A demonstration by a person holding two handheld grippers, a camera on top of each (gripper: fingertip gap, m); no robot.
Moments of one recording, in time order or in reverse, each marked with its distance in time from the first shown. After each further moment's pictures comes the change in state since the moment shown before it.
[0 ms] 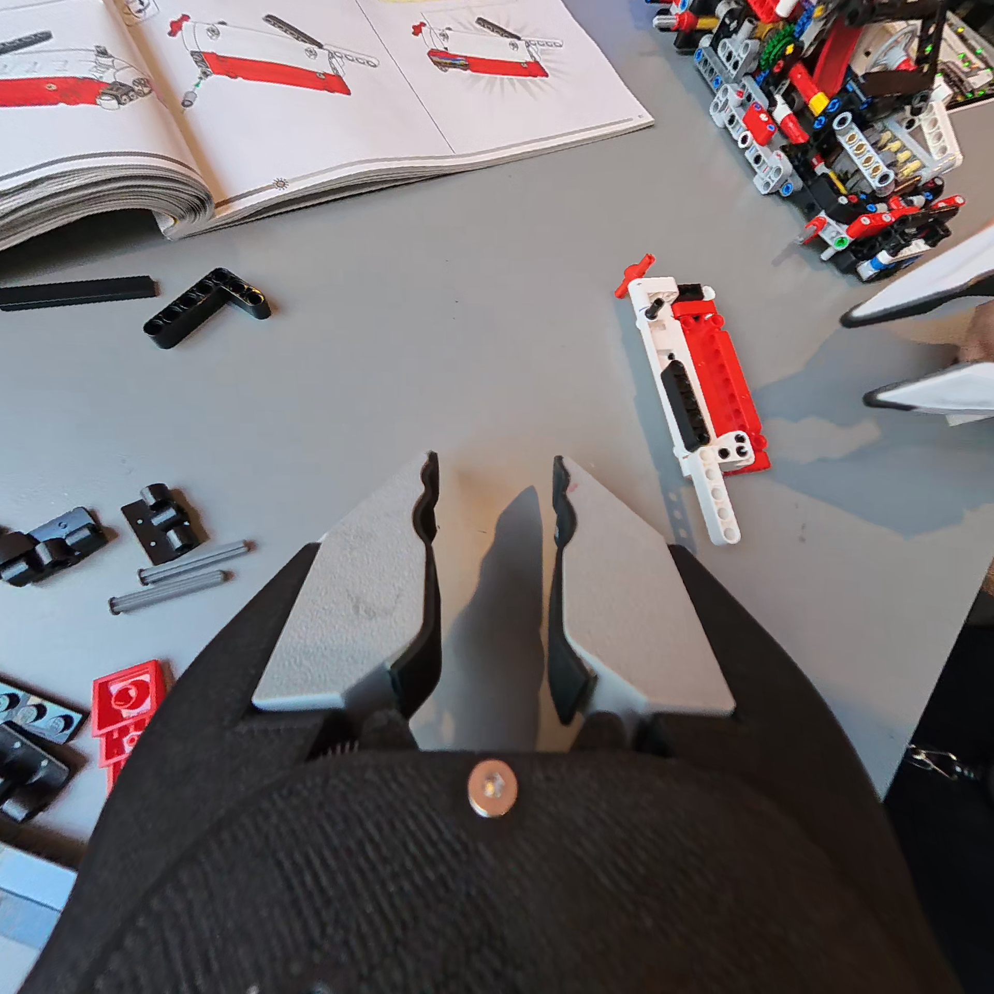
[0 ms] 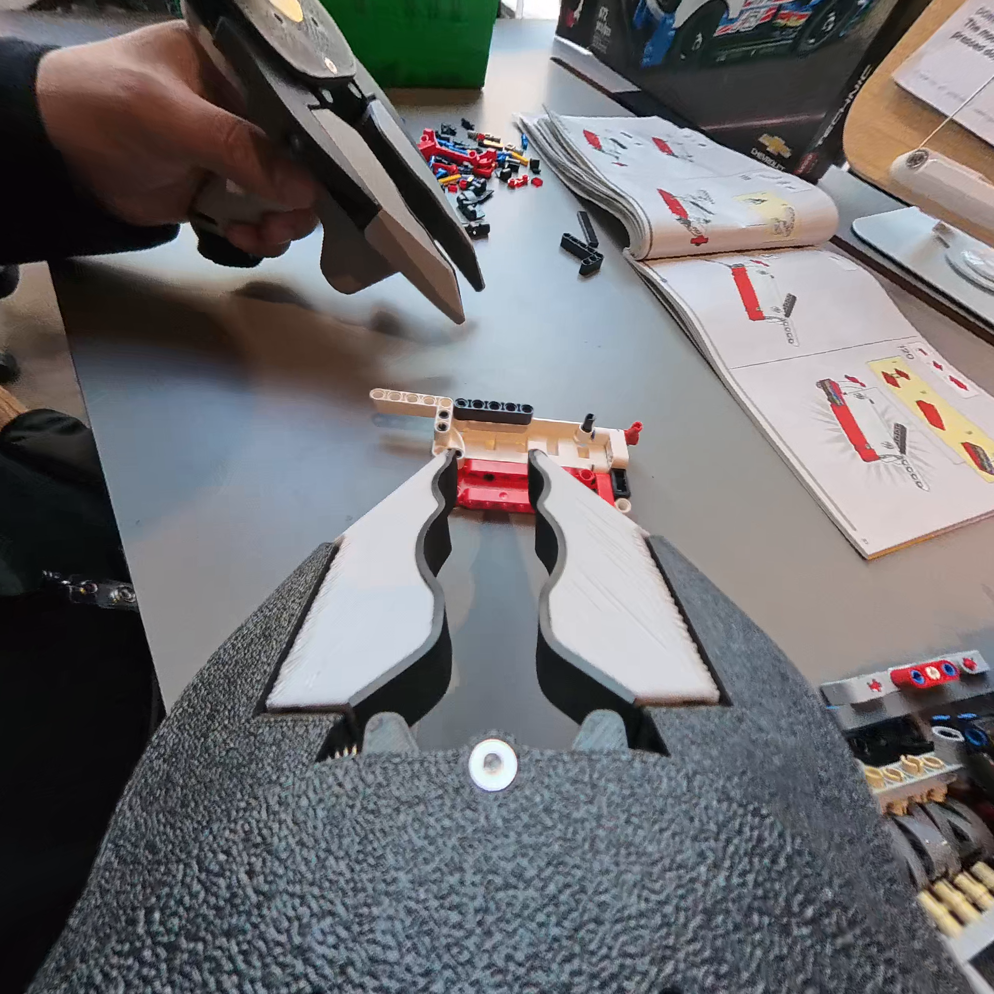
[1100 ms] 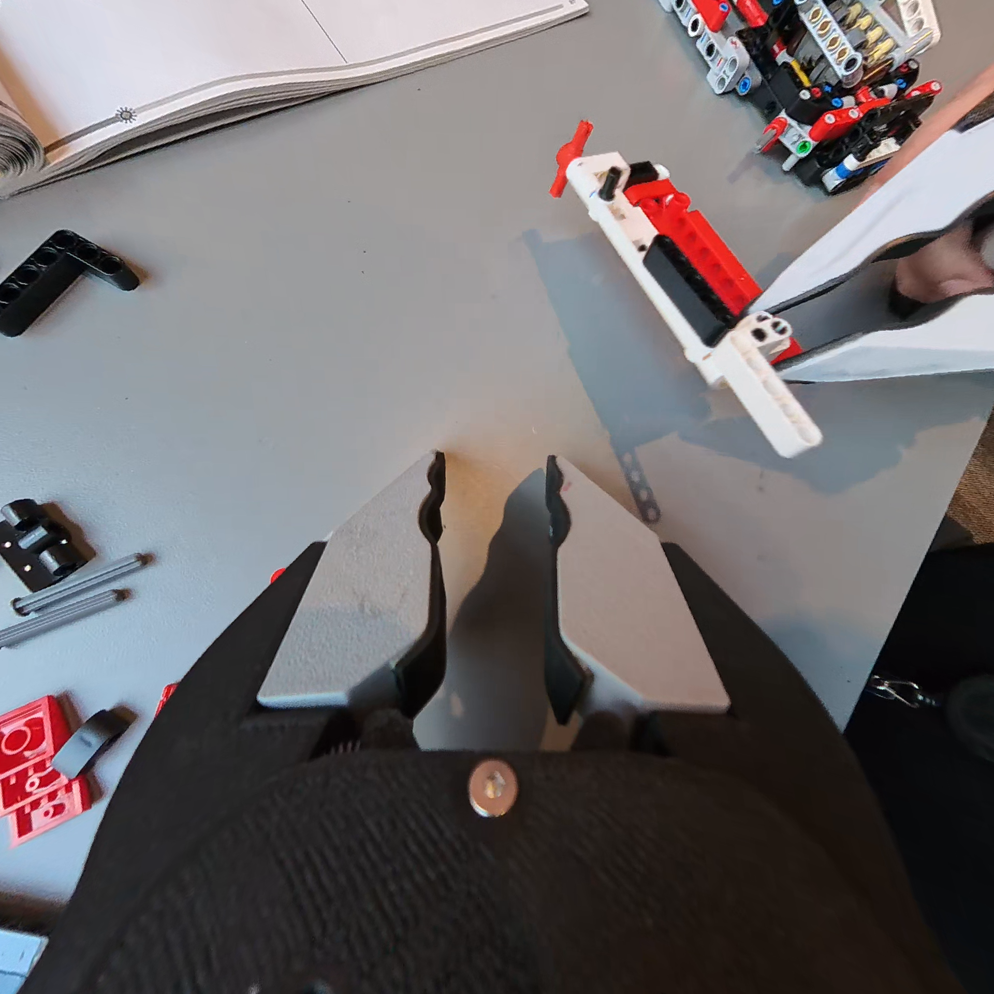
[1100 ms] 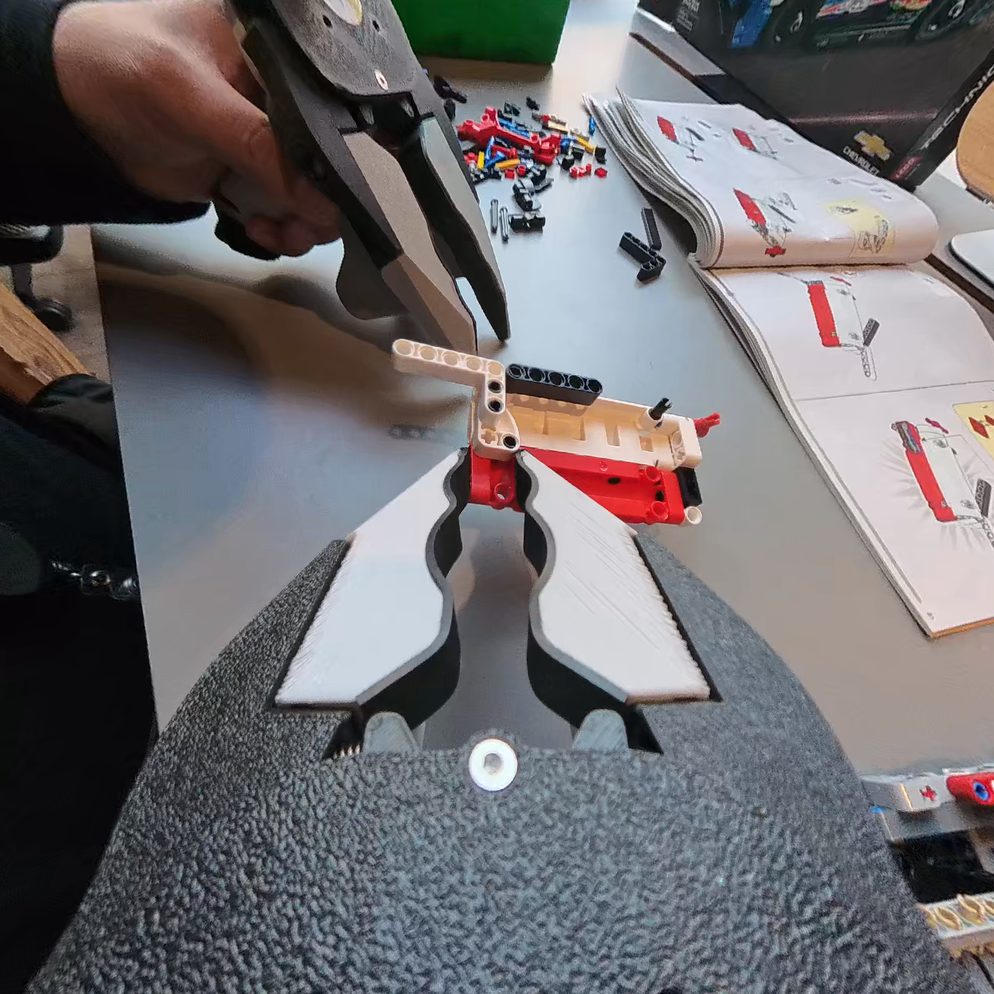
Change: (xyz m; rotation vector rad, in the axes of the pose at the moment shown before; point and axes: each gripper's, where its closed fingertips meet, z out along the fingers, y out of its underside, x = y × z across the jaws) left arm 0.026 0.018 0.007 -0.111 0.071 0.056; right arm -0.014 0.000 0.020 -0.048 -0.102 -0.061
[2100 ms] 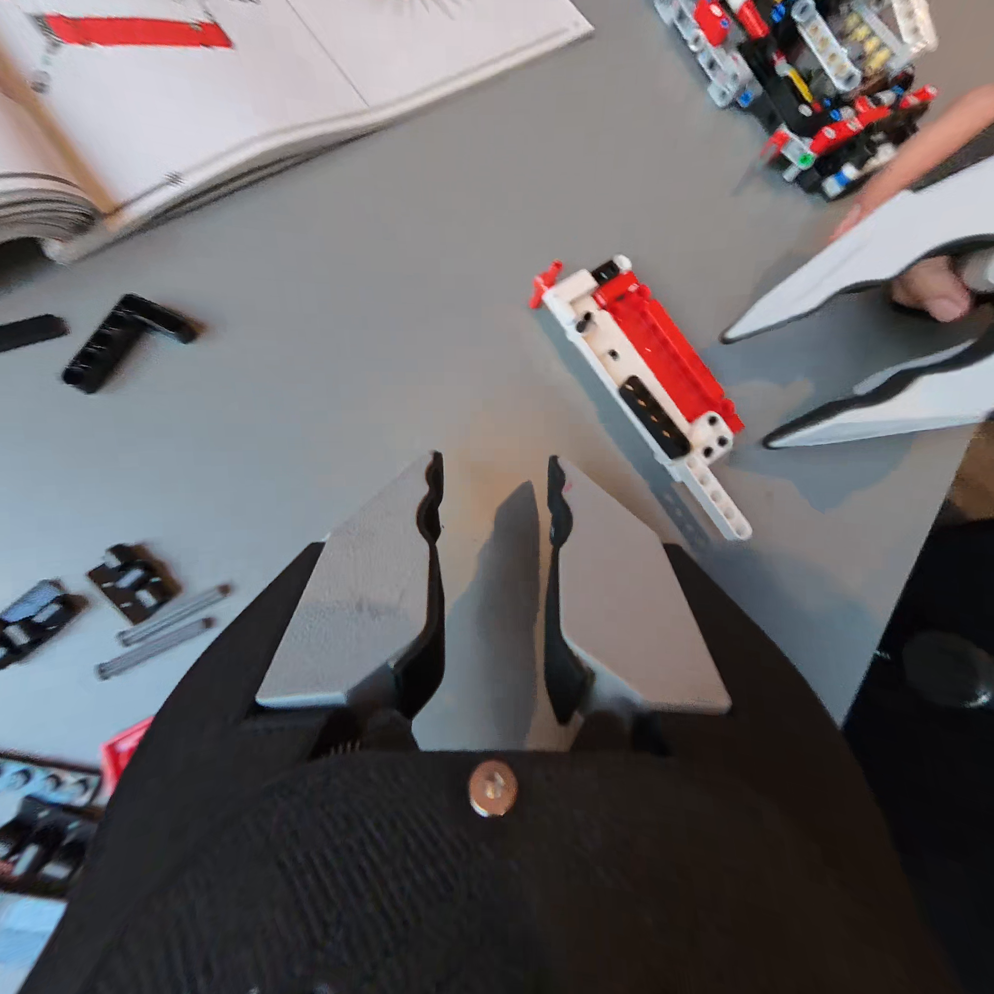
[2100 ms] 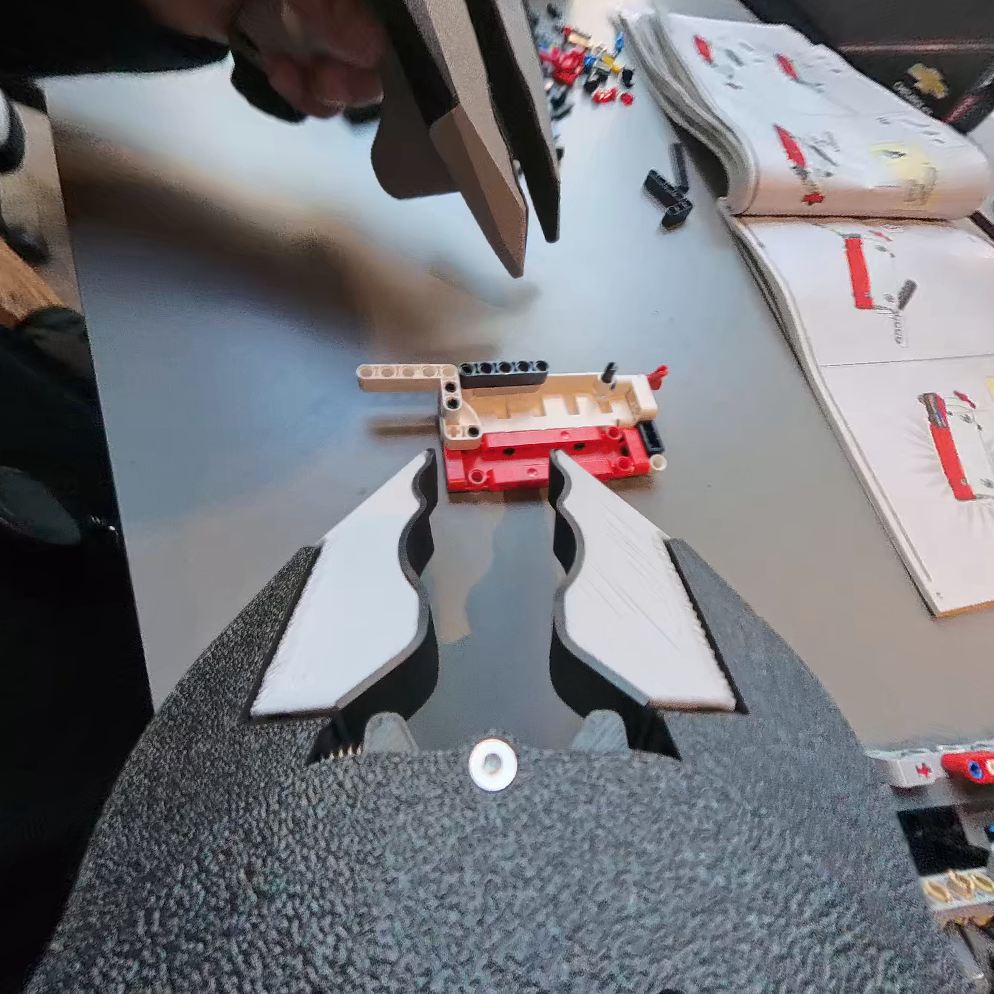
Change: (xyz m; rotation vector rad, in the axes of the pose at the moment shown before) left arm -0.012 -0.014 -0.007 -0.036 0.025 0.042; right arm -0.005 0.018 0.002 -0.098 -0.017 -0.045
